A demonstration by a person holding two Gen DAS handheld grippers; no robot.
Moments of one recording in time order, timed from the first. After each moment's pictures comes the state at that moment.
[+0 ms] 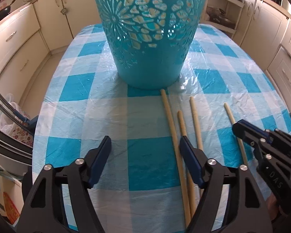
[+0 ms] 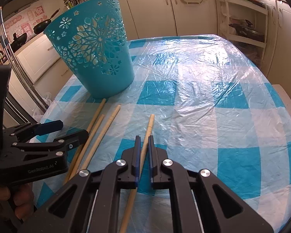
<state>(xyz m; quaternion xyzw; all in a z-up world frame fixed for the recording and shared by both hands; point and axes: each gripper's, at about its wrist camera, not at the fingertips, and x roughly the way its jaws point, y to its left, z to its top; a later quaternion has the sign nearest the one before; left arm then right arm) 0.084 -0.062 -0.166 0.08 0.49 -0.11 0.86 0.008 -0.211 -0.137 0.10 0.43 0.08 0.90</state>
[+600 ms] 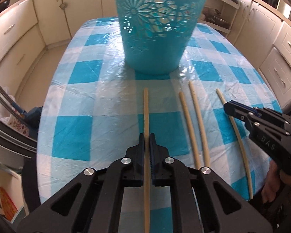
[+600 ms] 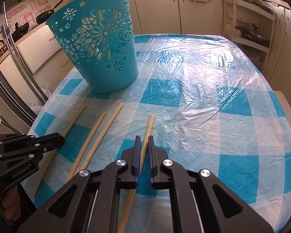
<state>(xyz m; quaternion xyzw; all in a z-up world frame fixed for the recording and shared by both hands) 0.063 -0.028 -0.158 0.05 0.51 -0.13 0.85 0.020 -0.203 -0.134 0.07 0.45 0.08 0.89</state>
